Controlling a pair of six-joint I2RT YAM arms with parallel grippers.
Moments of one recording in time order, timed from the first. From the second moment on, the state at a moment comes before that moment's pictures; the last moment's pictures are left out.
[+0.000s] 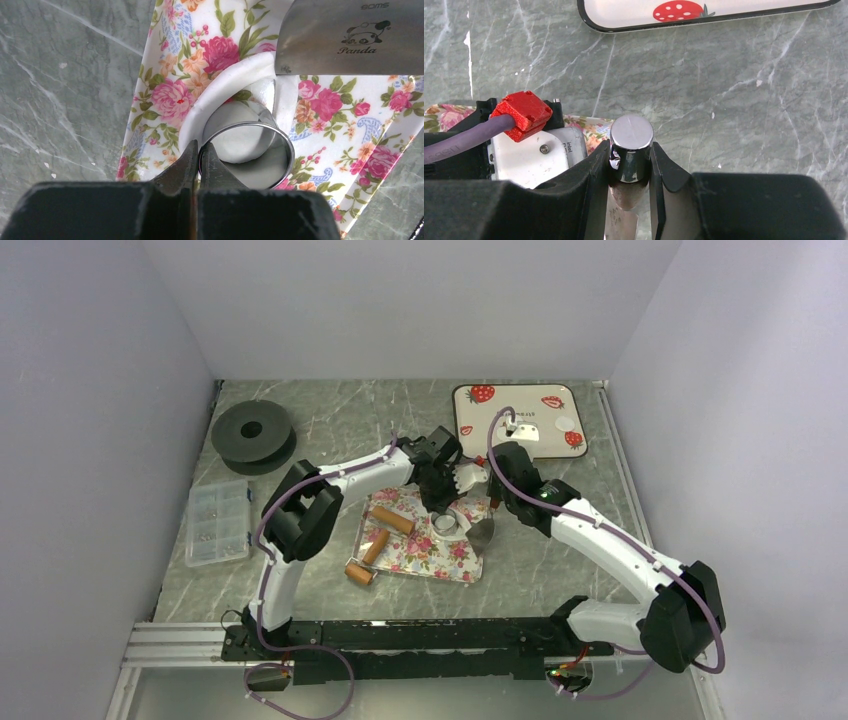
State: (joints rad) left arm -0.82 2.09 1.61 -0.64 0.34 0.51; right arm 0.62 1.20 0.89 -0.43 0.49 0.51
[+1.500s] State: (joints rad) left arm -0.82 2.12 1.74 -0.82 0.31 0.43; right arm 0.56 1.24 0.90 -0.35 0.43 0.46
